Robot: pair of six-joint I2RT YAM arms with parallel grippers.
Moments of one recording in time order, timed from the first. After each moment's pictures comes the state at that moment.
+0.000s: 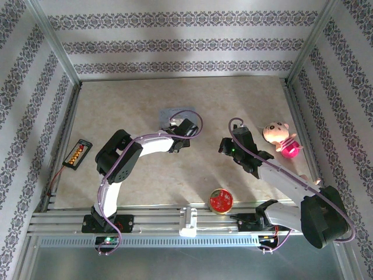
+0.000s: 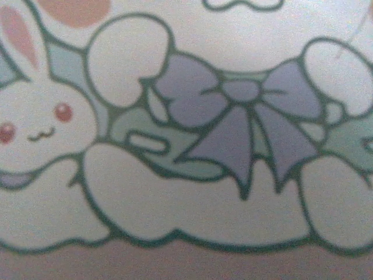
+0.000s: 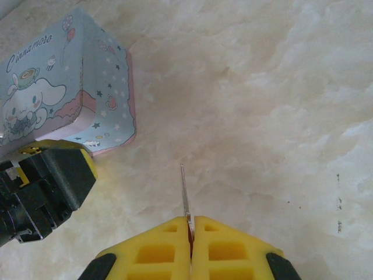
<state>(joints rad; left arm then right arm) -0.70 2.04 1.30 -0.35 -0.38 -0.76 0.44 1.16 0.58 -0.13 0.03 0.71</state>
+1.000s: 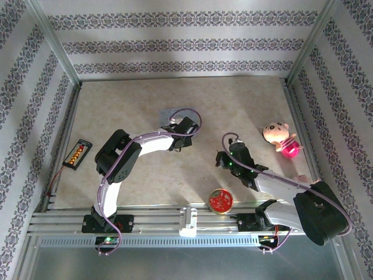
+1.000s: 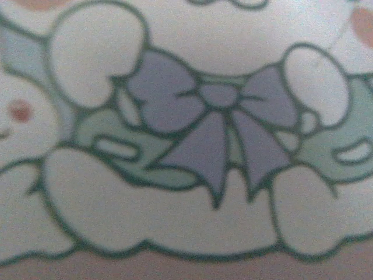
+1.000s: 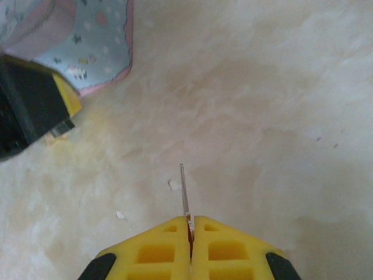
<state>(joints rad) -0.70 2.03 1.33 -0.38 -0.25 -0.87 0.51 1.19 0.32 0.19 -0.04 0.71</state>
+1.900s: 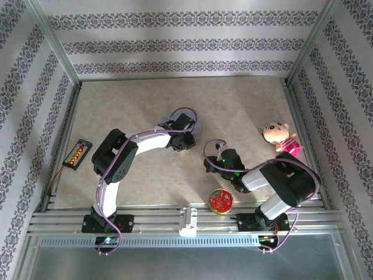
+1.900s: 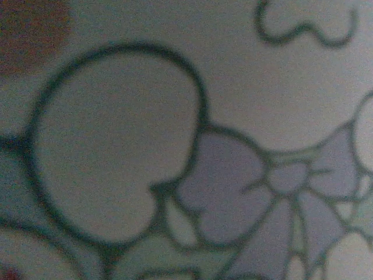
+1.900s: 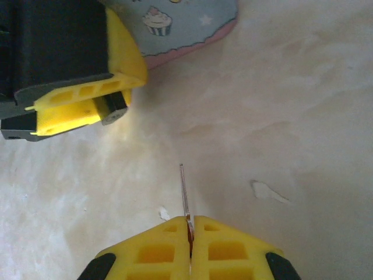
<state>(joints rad) -0.66 2.01 1.33 -0.39 0.06 -0.99 0.59 1.60 0.25 0.80 -0.15 0.68</state>
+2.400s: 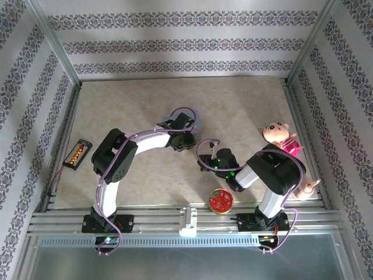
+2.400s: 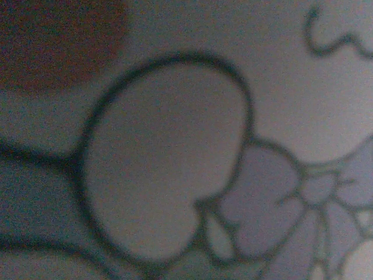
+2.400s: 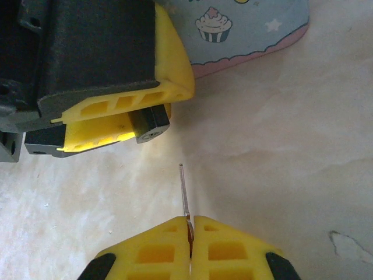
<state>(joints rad) -0.65 2.01 1.33 -0.38 0.11 -1.03 0.63 1.75 0.30 0.96 -0.17 0.69</state>
